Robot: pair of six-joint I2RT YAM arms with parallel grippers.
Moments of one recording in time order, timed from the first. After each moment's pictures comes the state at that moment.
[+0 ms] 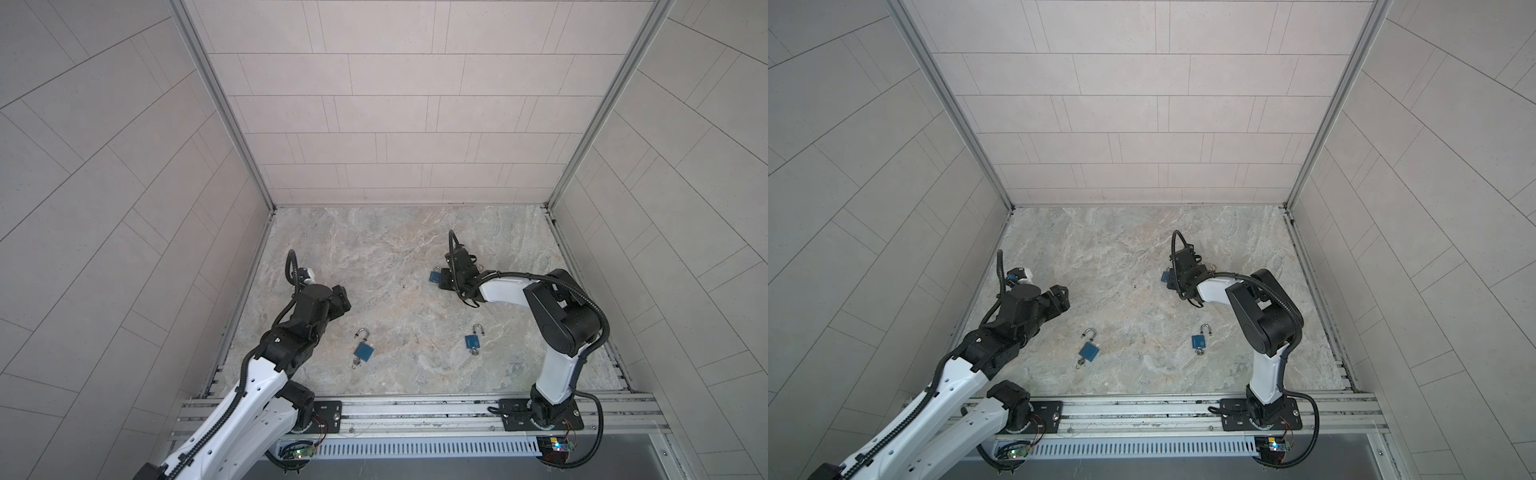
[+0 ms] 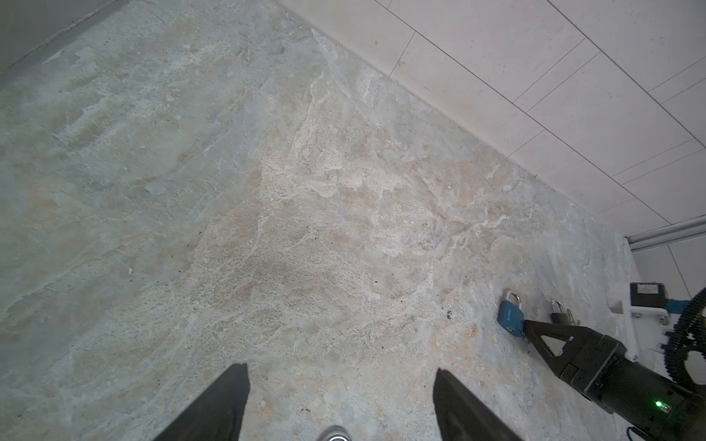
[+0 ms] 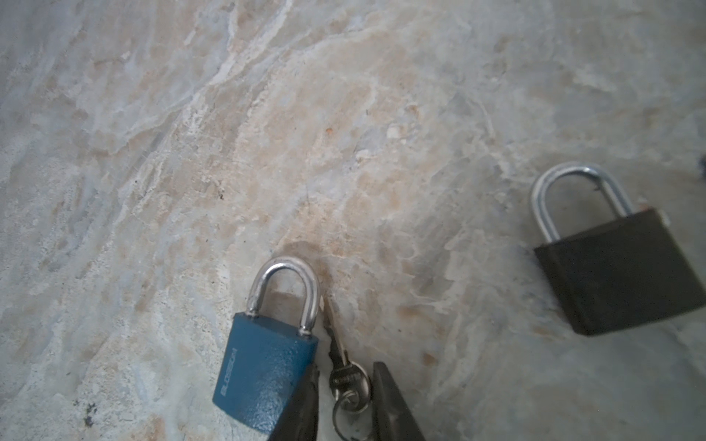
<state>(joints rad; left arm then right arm) -0.44 0.71 0.57 -0.51 -0.33 -0.74 0.46 1.85 0.96 0.01 0.13 0.58</state>
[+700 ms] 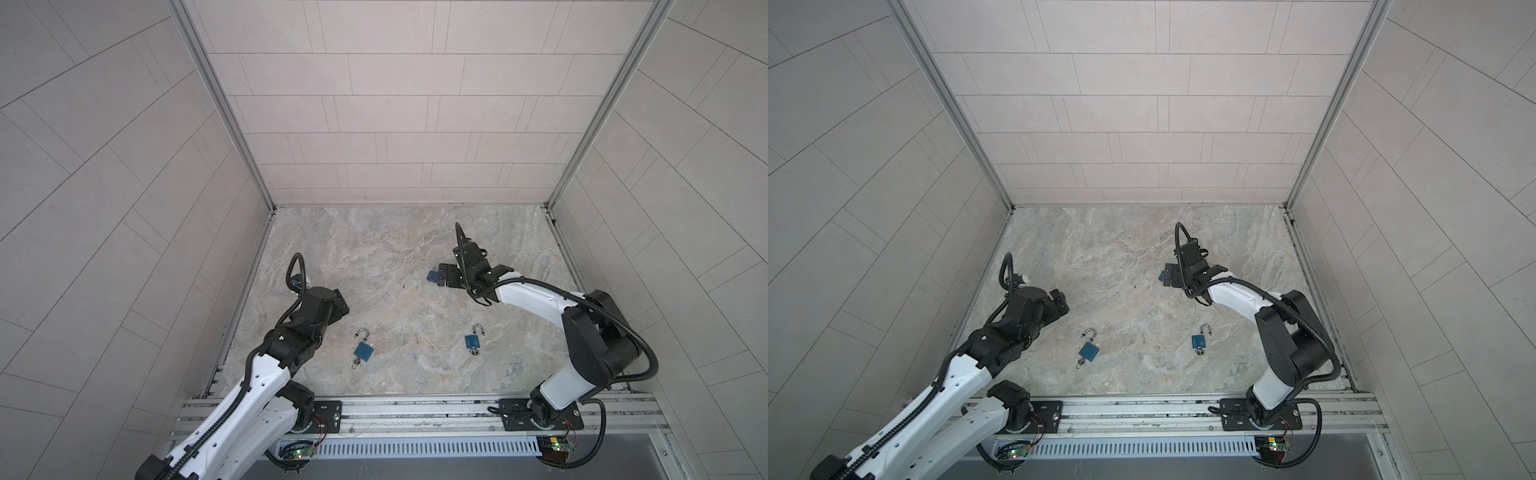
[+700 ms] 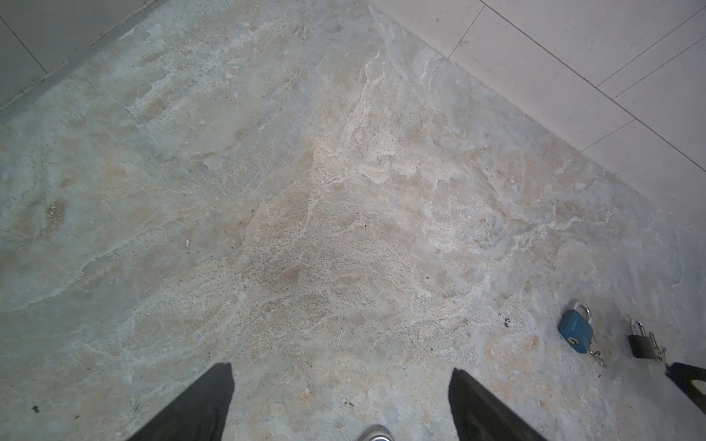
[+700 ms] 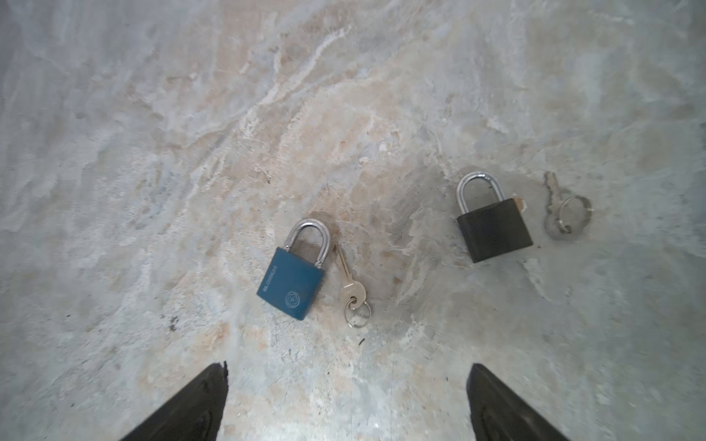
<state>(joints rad) -0.44 0.75 0.54 -0.57 -0.39 -0.80 0.48 1.56 0.98 -0.29 0.14 0.53</state>
